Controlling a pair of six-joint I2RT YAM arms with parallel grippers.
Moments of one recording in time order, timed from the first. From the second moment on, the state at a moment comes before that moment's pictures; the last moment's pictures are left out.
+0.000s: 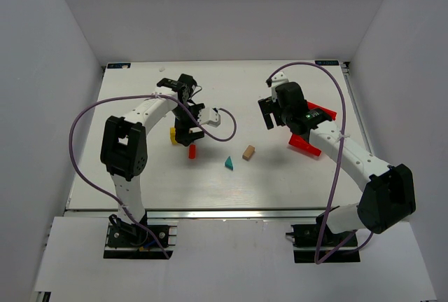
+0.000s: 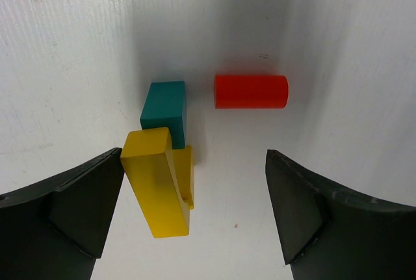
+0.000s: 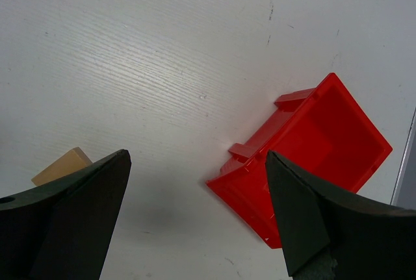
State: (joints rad) left arm -0.38 1.95 1.61 -1.11 0.28 1.19; right arm 0.53 1.39 1.14 -0.43 0.29 -0.08
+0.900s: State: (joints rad) left arm -0.38 1.93 1.61 -1.10 0.29 1.14; right arm 0.53 1.39 1.14 -0.43 0.29 -0.08
